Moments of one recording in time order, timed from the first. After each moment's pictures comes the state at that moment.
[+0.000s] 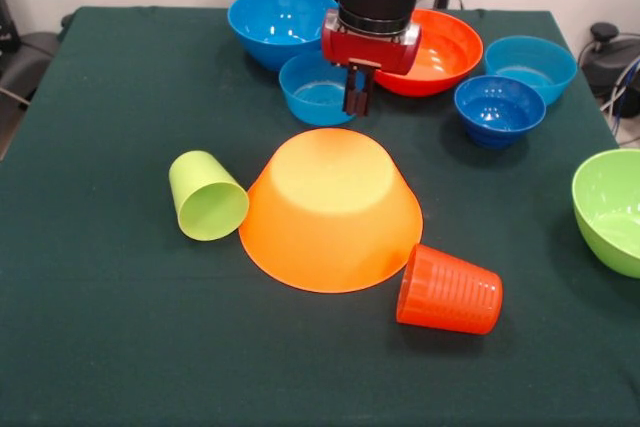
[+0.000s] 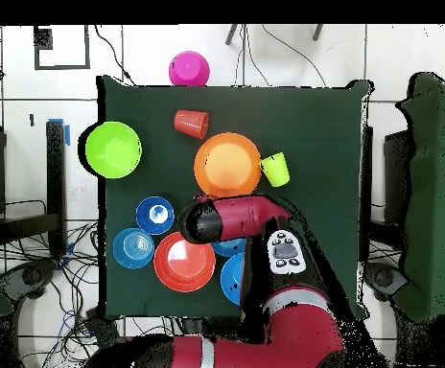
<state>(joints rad) -0.24 -0.54 0.07 1.70 -0.36 0.34 2.13</state>
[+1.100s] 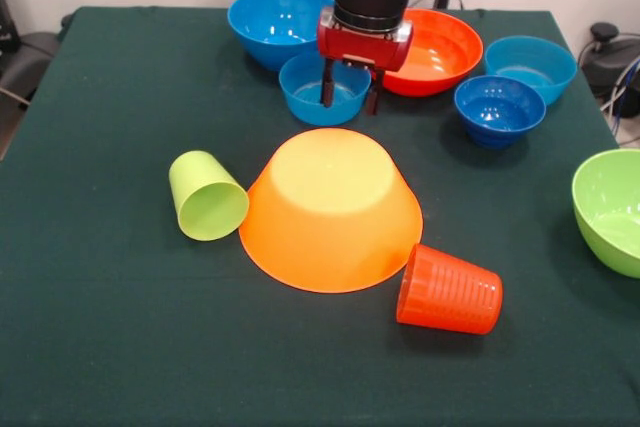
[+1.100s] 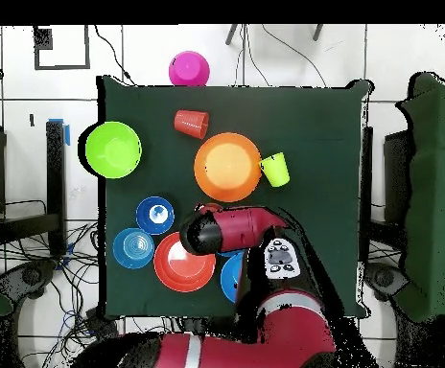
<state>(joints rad) -0.20 -0.52 0.01 1.74 -0.36 0.25 2.13</state>
